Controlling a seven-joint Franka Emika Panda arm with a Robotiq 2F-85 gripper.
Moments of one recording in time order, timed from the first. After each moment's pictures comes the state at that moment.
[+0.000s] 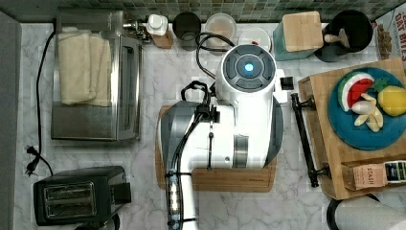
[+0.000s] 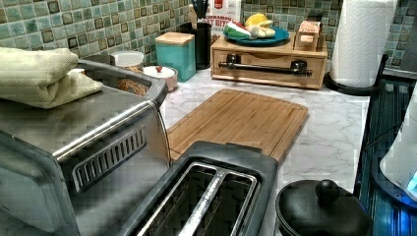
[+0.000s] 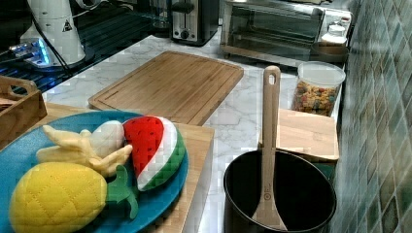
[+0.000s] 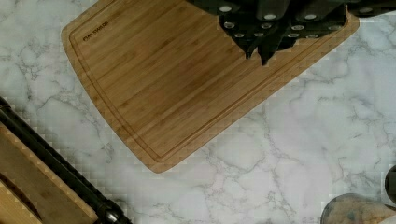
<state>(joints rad) -0.02 0.04 -0.02 -1.86 -0.03 0.25 -0.14</state>
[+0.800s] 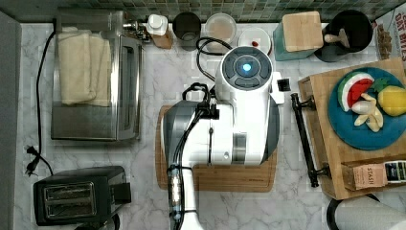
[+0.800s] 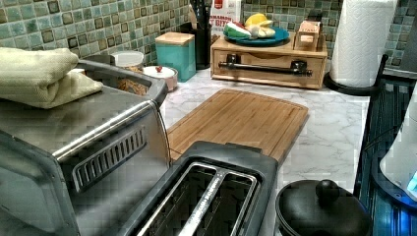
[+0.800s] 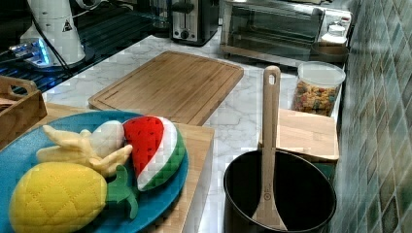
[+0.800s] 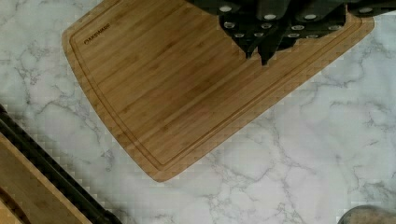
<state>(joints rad) -0.02 0.06 -0.02 -1.89 -0.04 0.28 -0.14</state>
